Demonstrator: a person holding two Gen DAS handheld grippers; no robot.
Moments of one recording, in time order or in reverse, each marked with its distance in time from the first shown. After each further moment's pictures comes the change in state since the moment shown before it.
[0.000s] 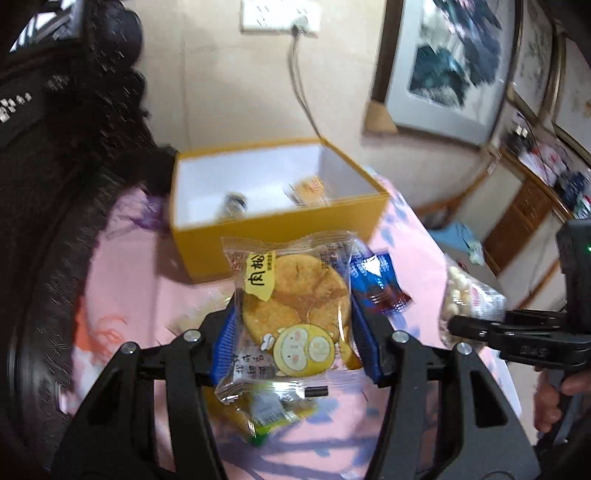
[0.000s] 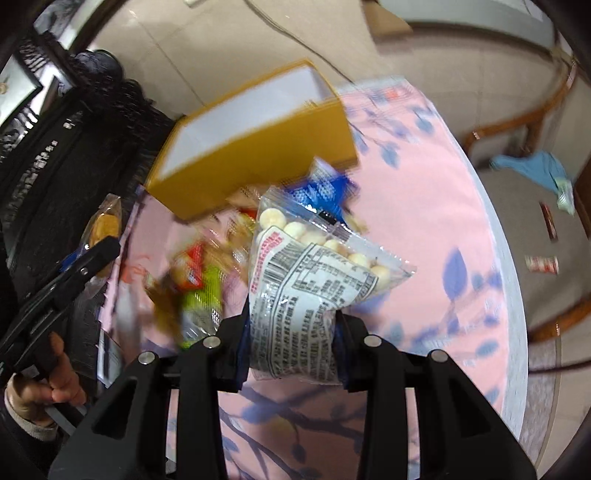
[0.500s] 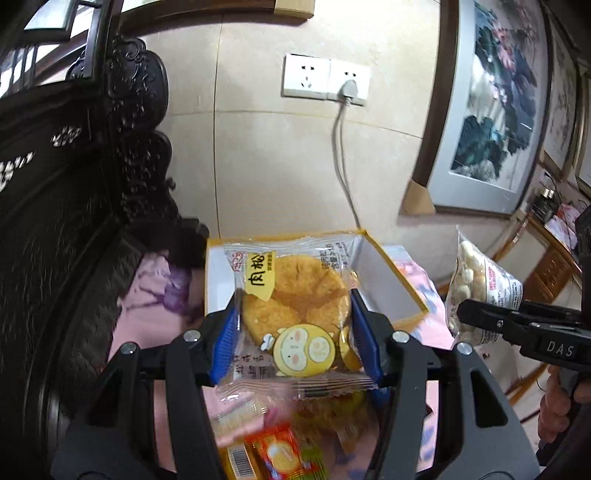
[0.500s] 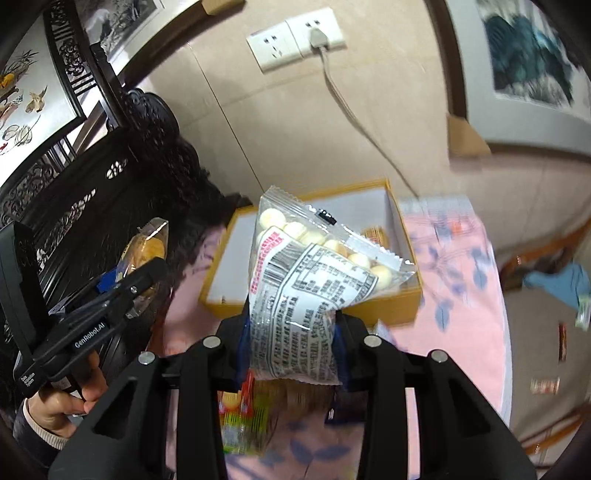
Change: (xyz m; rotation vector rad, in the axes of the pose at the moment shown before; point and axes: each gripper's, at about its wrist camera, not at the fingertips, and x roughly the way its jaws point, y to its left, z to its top) left arm 0.026 0.037 0.119 -0.086 -0.152 0.064; right arm 0.000 0.056 0.148 -0.191 -0.187 0.069
